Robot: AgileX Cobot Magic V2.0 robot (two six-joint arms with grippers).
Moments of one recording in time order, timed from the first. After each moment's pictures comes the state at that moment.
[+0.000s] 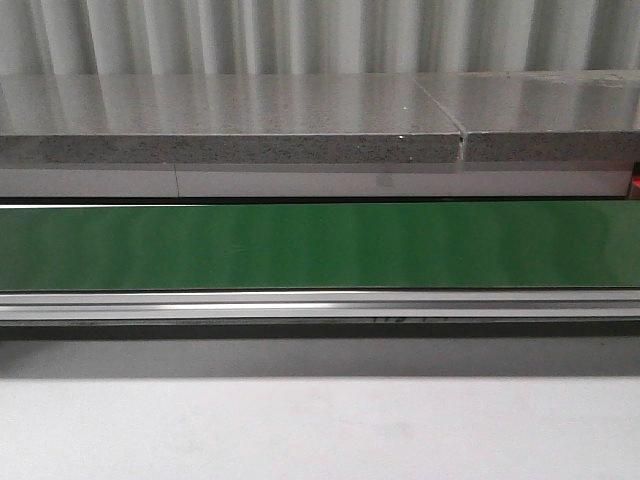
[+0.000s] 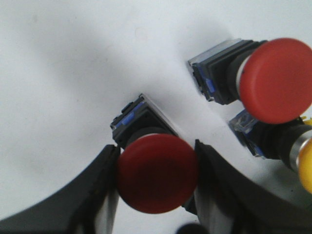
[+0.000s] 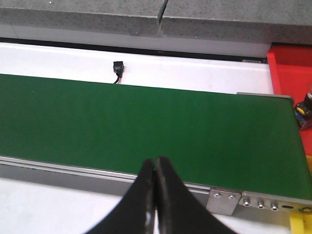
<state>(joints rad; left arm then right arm) 0.47 1.98 -1.50 -0.13 0.98 -0.29 0.11 0.51 -0.45 0.10 0.43 -0.04</state>
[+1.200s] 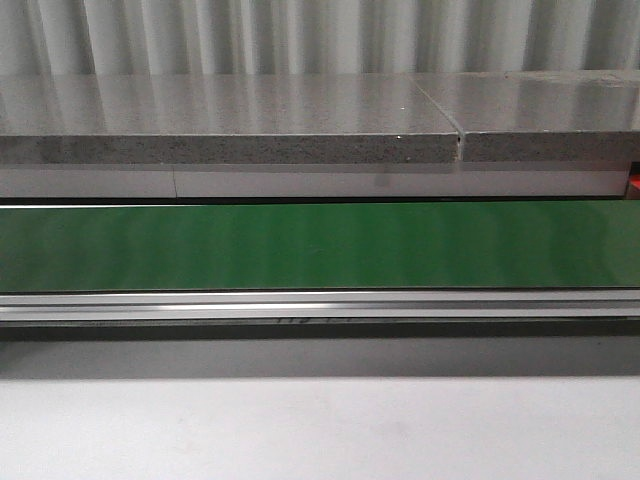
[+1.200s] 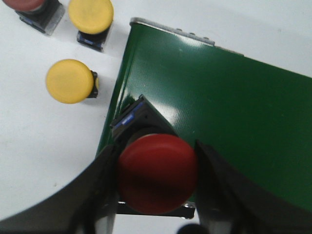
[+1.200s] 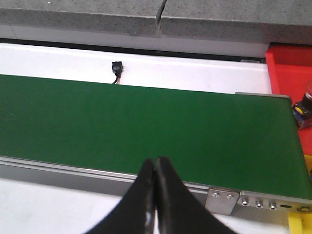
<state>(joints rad) 0.24 1.54 -1.29 -0.18 1.06 0.03 0.11 0.51 -0.45 0.10 0.43 -0.04</state>
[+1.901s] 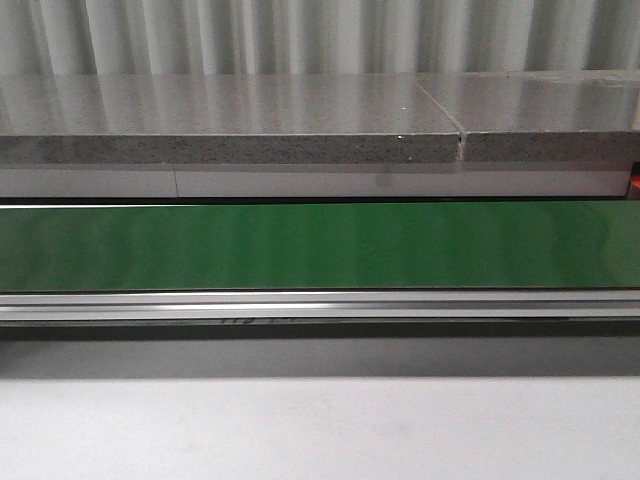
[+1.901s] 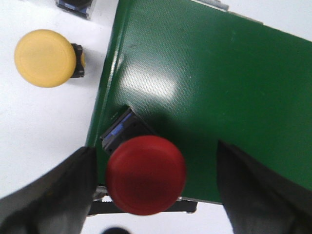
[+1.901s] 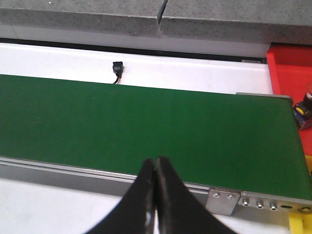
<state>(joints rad) 0.23 1.62 -1.29 -0.20 1.08 0.04 0.11 0.51 -0.45 0.10 0.43 -0.04</state>
